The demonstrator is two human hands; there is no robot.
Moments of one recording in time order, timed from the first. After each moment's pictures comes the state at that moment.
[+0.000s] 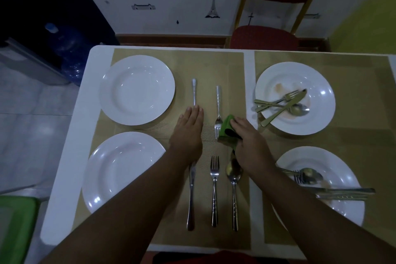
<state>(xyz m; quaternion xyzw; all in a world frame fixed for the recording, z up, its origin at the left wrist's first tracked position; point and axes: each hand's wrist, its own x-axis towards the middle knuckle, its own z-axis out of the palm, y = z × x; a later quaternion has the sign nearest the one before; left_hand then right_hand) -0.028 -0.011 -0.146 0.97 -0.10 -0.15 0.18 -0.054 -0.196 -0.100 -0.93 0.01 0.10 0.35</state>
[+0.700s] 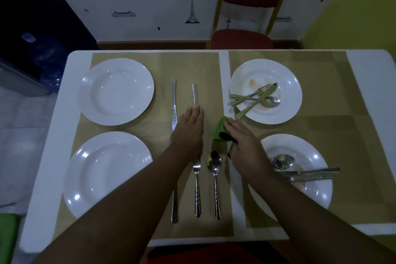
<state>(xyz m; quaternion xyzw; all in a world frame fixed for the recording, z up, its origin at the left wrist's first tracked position) -0.034 -0.064 -0.136 0.96 -0.16 -0.17 0.14 -0.090 -0.234 -0.080 -0.93 0.01 0.08 0.35</state>
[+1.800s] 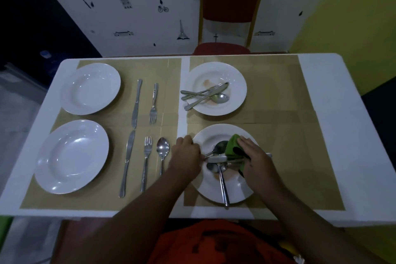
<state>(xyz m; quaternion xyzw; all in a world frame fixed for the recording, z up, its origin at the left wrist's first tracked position) -0.153 -0.225 -0.099 0.98 -0.10 -0.15 0.08 -0.189 -0.429 -0.064 -0.91 0.02 0.08 0.41</state>
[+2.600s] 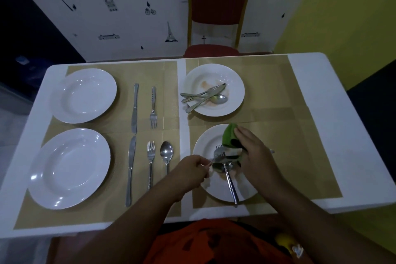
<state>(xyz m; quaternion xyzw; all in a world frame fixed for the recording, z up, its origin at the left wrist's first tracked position) -0.174 -0.199 -0.052 0.76 0.13 -0.40 0.49 -0.181 -0.395 -0.047 -0.92 0.02 0.03 0.38</state>
